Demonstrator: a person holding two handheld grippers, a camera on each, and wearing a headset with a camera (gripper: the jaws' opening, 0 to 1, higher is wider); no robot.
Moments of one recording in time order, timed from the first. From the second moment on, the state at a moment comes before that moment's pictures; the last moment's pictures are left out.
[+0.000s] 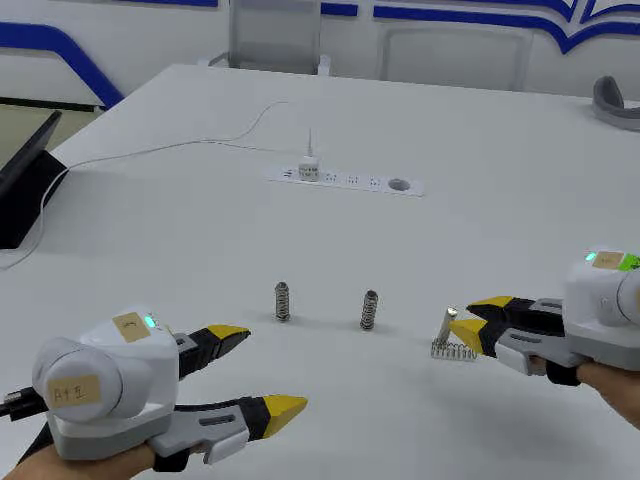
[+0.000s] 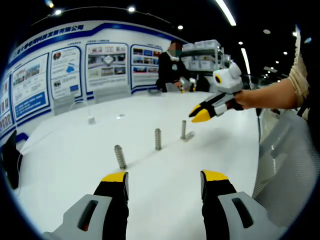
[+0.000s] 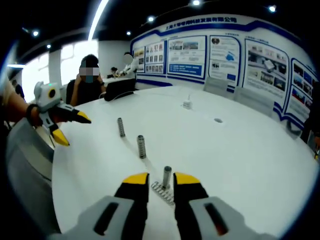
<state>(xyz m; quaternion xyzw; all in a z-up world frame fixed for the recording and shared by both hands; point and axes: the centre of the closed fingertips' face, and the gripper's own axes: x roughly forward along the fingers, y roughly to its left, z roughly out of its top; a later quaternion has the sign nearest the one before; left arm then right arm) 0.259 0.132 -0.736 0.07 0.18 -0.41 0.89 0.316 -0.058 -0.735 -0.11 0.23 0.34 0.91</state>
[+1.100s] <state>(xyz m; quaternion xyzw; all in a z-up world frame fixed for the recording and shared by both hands) 0.259 0.134 -0.737 0.07 0.18 -0.41 0.89 0.319 -0.074 -0.795 -0.11 0.30 0.36 0.88</state>
